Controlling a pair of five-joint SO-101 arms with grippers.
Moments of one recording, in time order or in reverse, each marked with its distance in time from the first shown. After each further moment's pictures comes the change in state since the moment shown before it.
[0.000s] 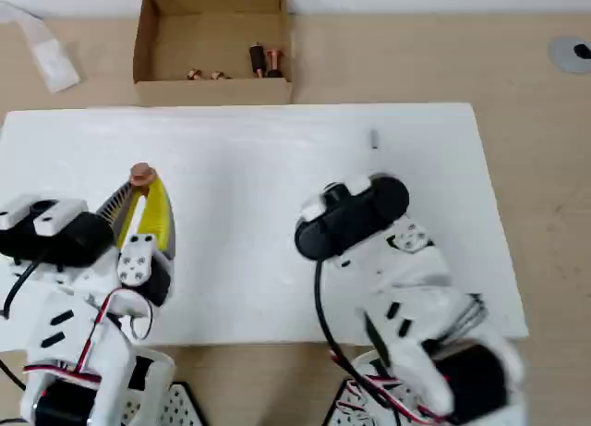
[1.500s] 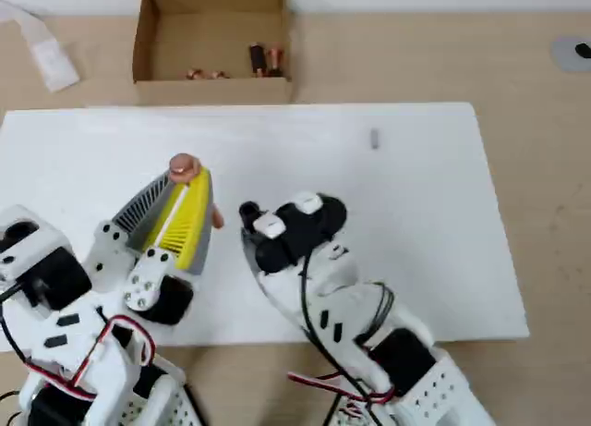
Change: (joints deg) left arm 16.3 3.0 -2.1 -17.0 6.7; right arm -20.0 -7.3 29.8 -30.8 -17.7
